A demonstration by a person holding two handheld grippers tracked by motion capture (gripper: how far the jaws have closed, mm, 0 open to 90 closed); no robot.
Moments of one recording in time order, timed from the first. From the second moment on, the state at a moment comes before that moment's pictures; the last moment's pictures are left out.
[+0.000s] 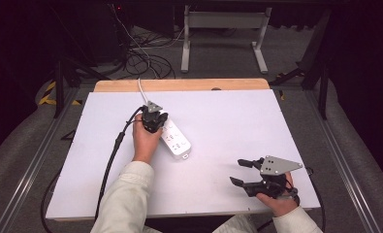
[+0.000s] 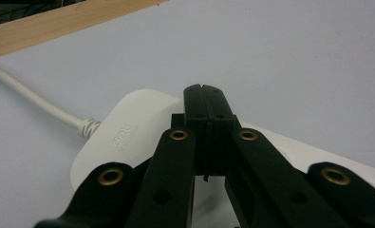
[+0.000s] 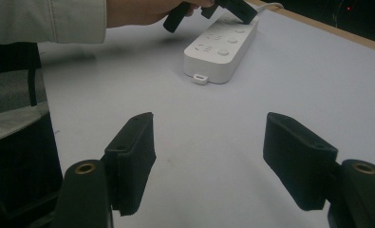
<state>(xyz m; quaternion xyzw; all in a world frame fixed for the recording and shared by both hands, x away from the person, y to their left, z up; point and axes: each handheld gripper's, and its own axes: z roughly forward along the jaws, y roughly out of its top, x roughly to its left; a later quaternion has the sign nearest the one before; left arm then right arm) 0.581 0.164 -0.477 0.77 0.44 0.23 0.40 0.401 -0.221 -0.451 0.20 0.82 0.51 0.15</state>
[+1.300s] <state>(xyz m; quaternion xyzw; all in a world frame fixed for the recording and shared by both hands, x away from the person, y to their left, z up) 0.556 0.186 -0.409 0.78 0.41 0.21 0.43 0.403 -0.222 -0.452 0.20 0.82 0.51 0.15</state>
